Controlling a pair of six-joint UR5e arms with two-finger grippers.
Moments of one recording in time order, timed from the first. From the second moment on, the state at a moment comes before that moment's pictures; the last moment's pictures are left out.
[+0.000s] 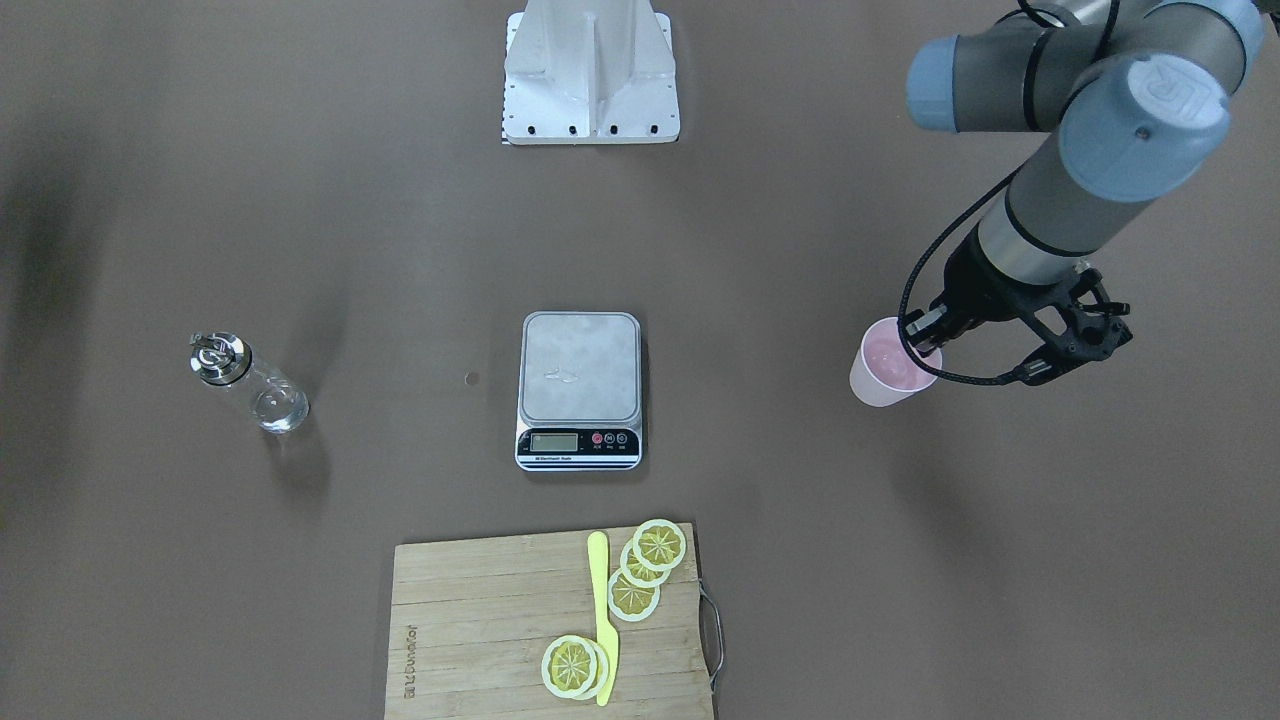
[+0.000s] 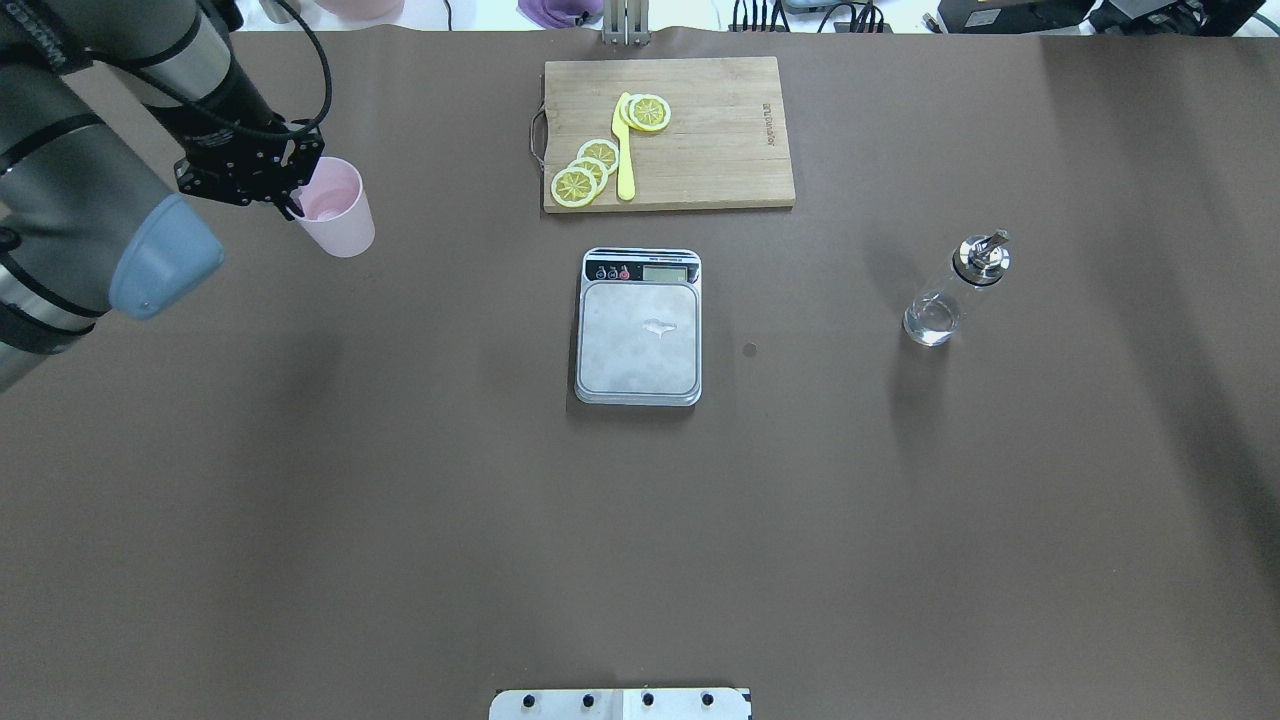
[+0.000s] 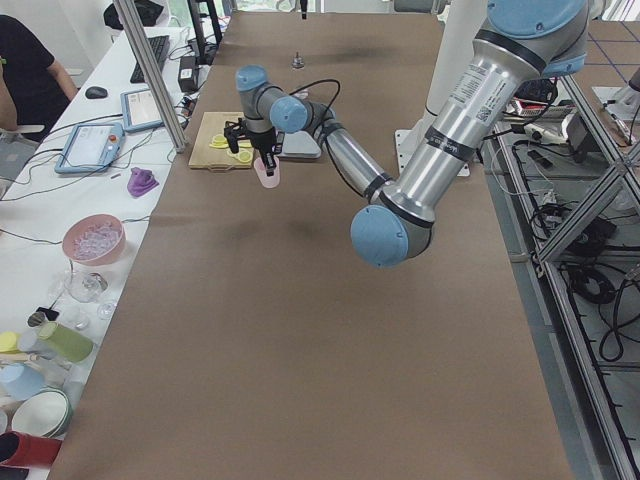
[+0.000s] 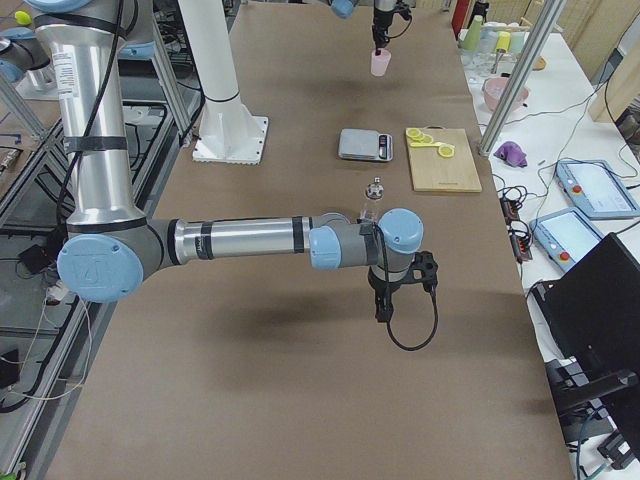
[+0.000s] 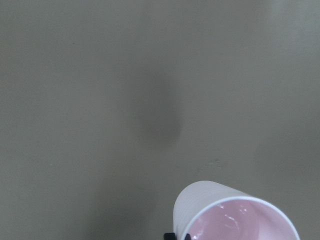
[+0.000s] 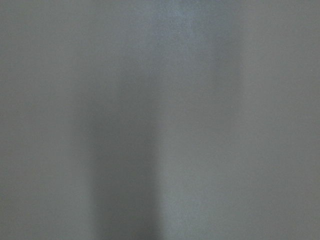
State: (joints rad) left arm -0.98 -2.18 -1.75 -1.32 -2.22 -1.21; right arm 1.47 -1.50 1.59 -1.53 2.38 0.09
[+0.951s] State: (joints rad) left arm -0.74 -2.47 -1.56 -1.42 -2.13 -1.71; right arm 1.47 -1.51 1.59 -1.53 2.38 0.09
